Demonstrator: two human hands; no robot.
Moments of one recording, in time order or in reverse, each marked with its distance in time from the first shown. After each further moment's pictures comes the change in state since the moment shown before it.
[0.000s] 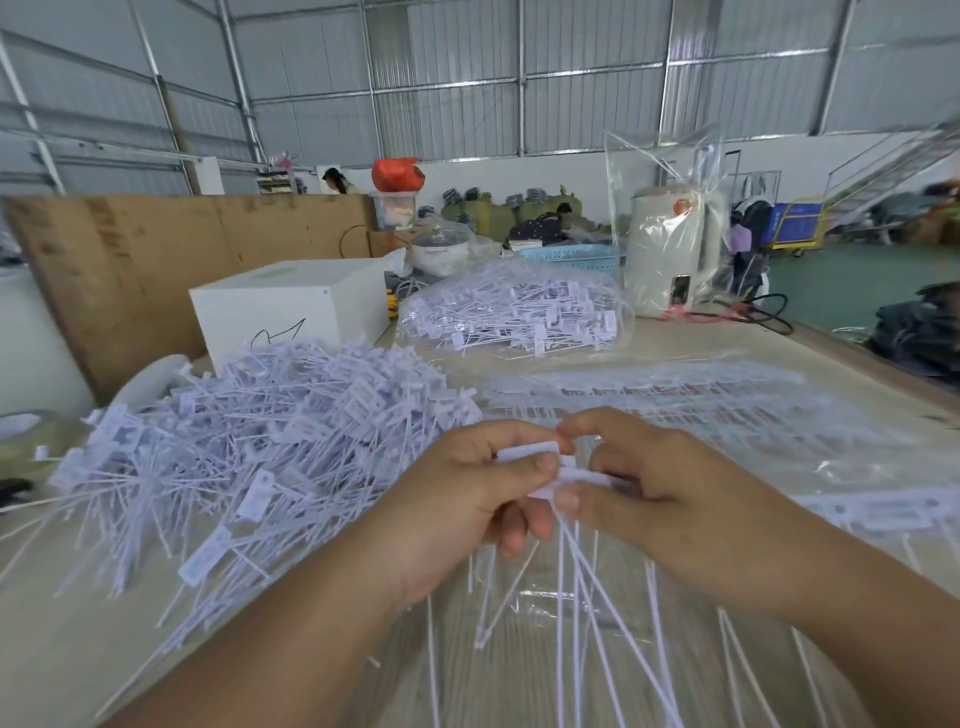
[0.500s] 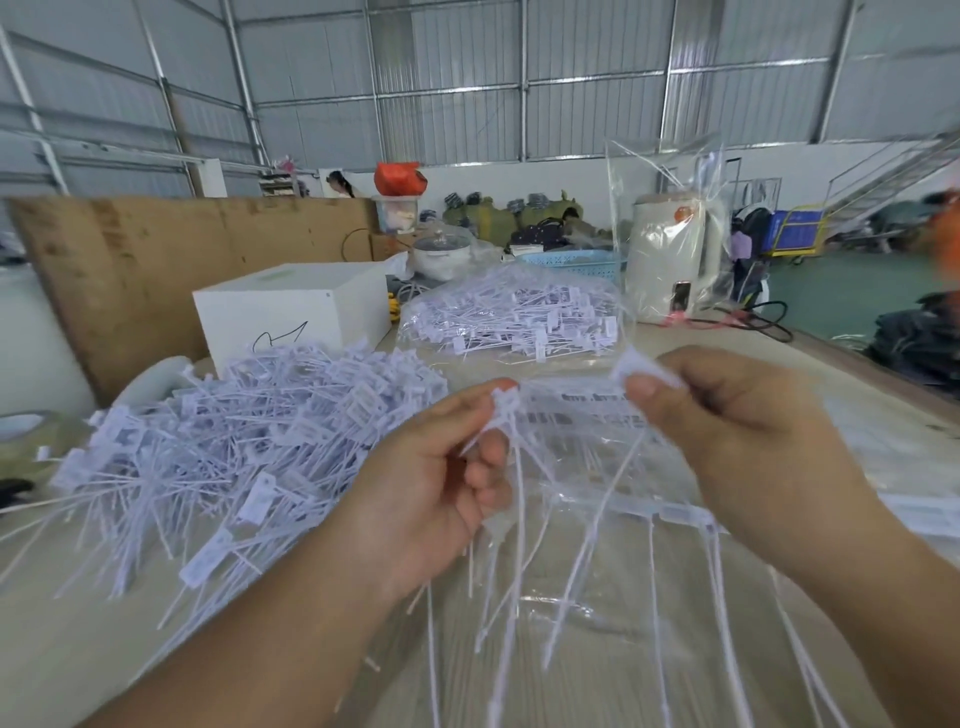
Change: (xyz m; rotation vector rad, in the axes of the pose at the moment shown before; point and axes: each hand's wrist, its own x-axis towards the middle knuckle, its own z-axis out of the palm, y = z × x) left_hand 0.003 0.012 -0.003 -0.576 0.178 -0.002; right_hand -0.001 -0.015 -0.016 0.132 0.547 -0.035
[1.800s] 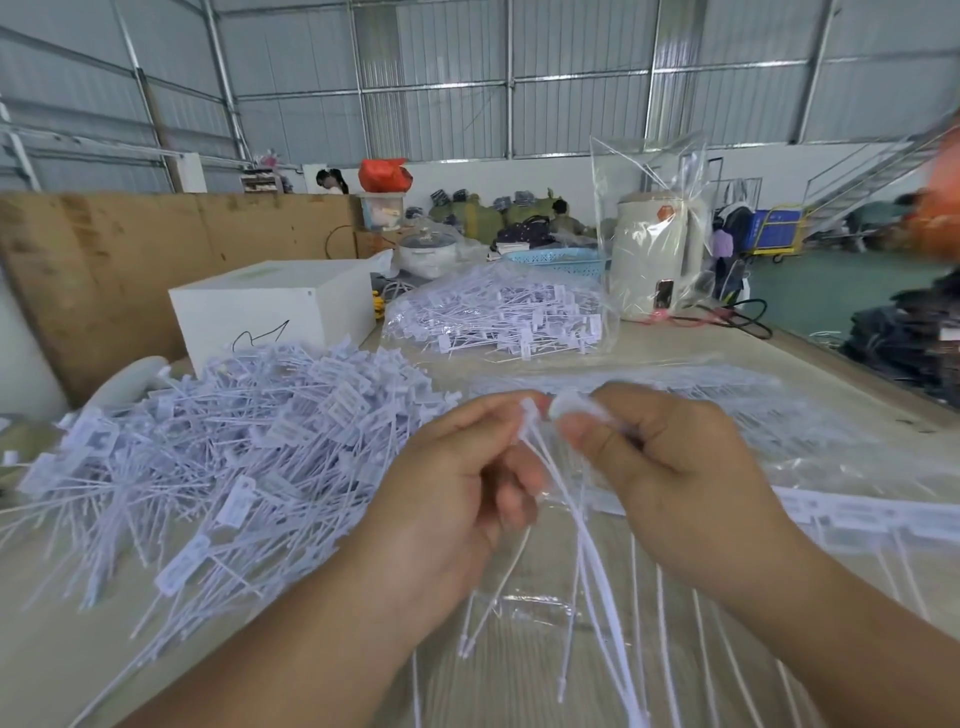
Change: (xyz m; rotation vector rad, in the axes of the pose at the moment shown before) left_hand -0.002 -0.017 0.013 0.147 0.041 0.089; right_hand -0.006 0.002 0.017 -0.108 -0.062 -0.038
